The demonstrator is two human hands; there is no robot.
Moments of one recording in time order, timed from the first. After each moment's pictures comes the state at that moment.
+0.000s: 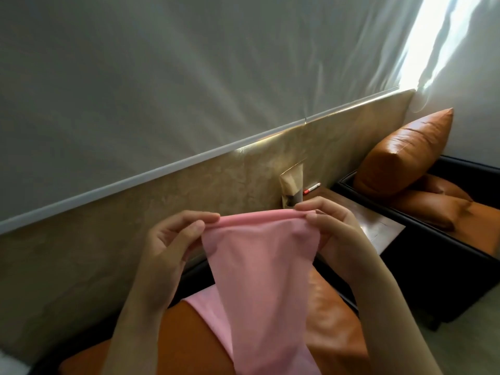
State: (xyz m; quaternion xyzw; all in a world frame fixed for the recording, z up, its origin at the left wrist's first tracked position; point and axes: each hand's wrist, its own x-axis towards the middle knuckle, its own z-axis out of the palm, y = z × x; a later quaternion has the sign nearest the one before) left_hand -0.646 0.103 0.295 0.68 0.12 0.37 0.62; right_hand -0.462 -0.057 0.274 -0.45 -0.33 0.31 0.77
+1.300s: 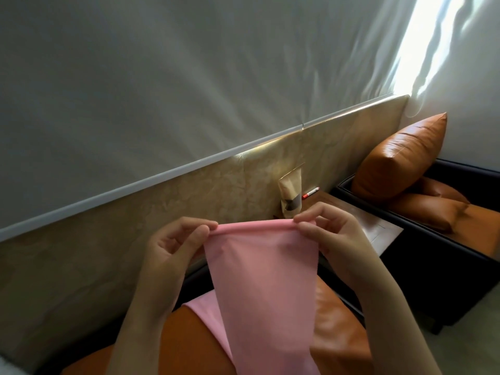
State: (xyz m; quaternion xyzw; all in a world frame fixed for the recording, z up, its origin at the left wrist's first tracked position) left_hand -0.654 0.097 0.292 0.69 0.13 0.38 0.60; right_hand -0.479 -0.071 0.279 -0.53 -0.38 0.22 0.73
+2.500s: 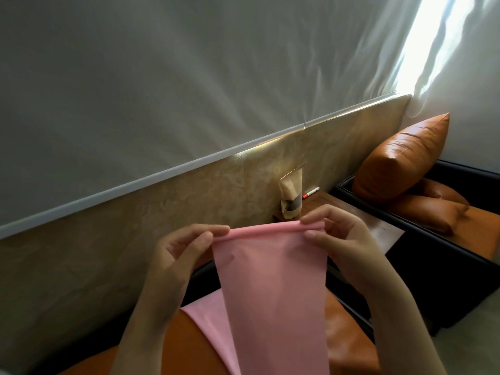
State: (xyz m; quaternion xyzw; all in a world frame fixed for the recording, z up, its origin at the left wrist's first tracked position) left_hand -0.641 0.106 0.287 0.70 0.14 0.34 0.61; right_hand -0.464 -0.067 0.279 -0.53 -0.39 0.23 0.71
